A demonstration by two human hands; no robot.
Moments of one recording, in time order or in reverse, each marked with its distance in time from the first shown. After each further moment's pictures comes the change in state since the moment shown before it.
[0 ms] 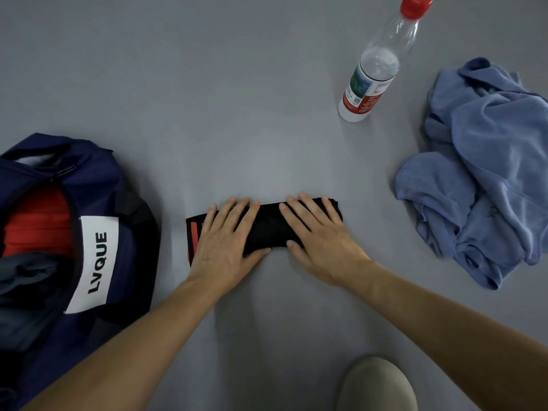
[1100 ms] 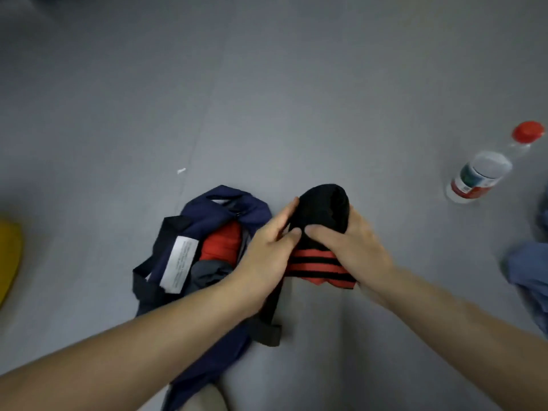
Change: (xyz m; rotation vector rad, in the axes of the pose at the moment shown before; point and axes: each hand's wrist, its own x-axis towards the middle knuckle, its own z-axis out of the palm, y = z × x) left_hand -0.053 -0.020 -0.239 -1.406 0.180 -0.604; right_hand 0.072 -0.169 -0.199 1.403 0.073 0.281
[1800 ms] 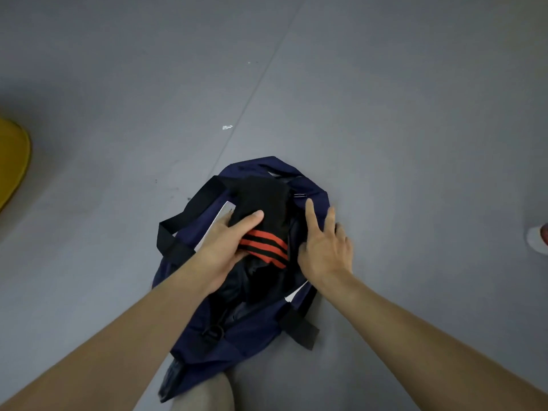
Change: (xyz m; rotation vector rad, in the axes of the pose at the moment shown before) left_hand 0.013 -0.066 -0.180 -0.274 0.236 -0.186; right_hand 0.080 0.084 0.162 -1.297 -0.084 -0.017
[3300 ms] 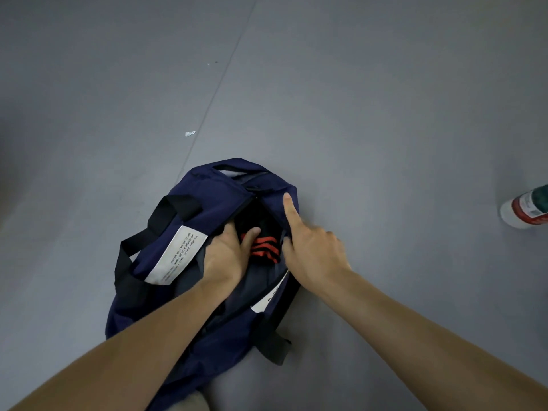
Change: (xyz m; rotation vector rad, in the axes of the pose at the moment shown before) left_hand 0.079 -0.068 0.049 1.157 0.370 0.185; right_hand -0.010 0.040 -0.040 0.136 0.042 -0.124
